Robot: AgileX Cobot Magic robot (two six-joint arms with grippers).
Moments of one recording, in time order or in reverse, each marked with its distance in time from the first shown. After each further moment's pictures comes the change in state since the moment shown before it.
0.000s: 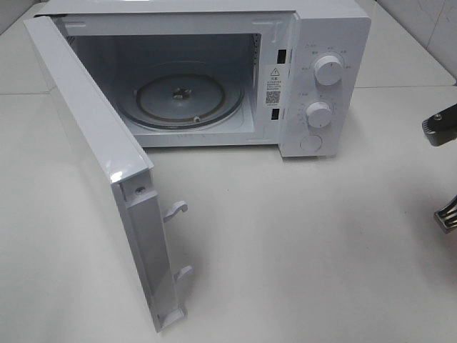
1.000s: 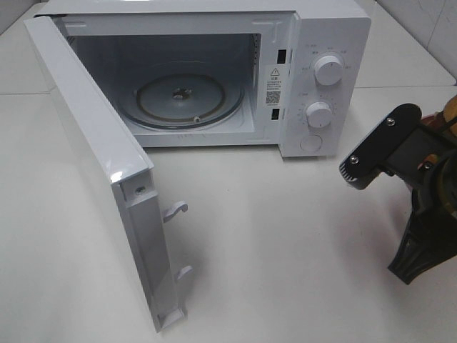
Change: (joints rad) left arm 0.000 0.000 0.000 0.002 0.000 0.000; right arm 0.489 -0.032 0.000 0.002 0.133 -0.018
